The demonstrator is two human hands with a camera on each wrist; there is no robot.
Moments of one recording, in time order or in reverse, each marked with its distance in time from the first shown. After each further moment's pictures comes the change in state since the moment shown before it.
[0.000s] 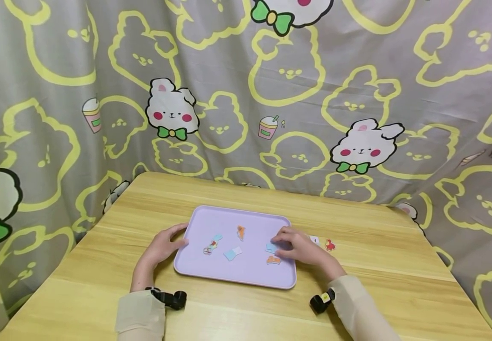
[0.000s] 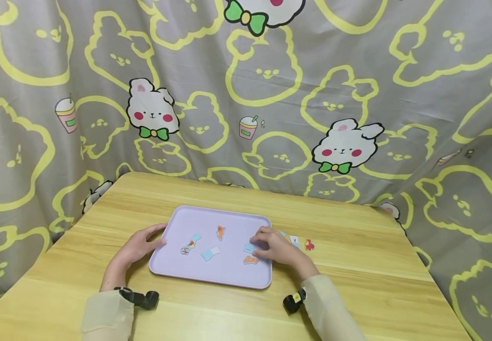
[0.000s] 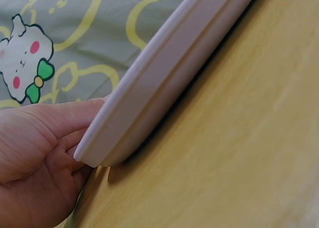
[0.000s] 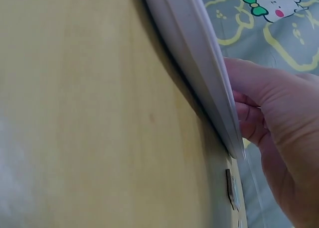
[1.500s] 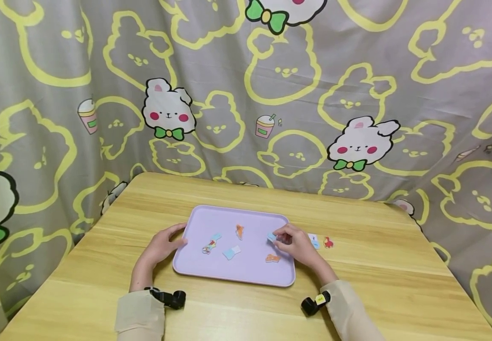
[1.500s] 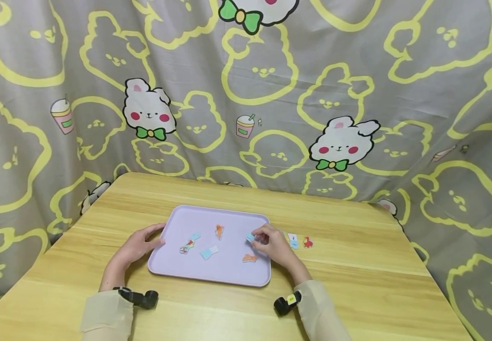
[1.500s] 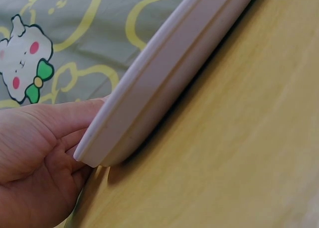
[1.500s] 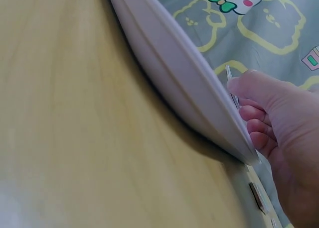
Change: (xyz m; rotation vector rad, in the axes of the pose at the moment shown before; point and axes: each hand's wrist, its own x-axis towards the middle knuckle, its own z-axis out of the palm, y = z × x) left_hand -0.001 0.003 0.000 0.006 -0.006 0.010; right_hand -0.003 0.000 0.024 0.204 0.345 0.168
